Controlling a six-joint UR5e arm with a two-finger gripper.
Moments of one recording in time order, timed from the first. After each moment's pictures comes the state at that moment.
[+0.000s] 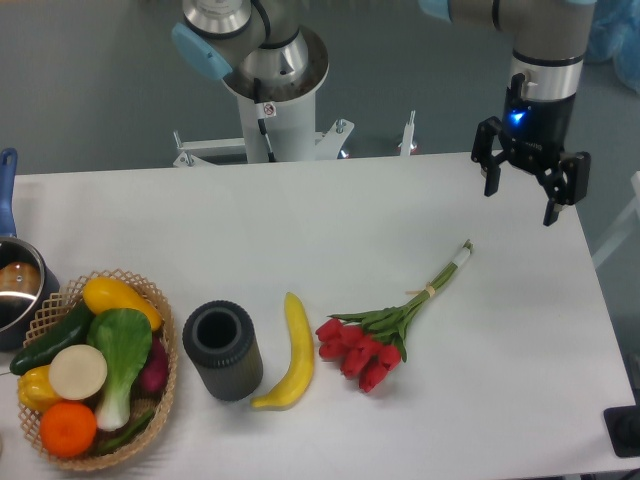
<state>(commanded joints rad) 2.89 -1.73 -1.63 -1.03 1.29 1.73</state>
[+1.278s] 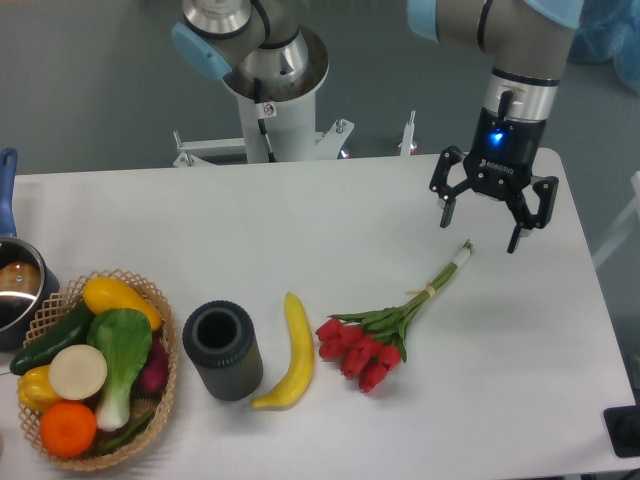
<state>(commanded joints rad) 2.88 -1.74 -1.72 -0.96 0.94 1.41</state>
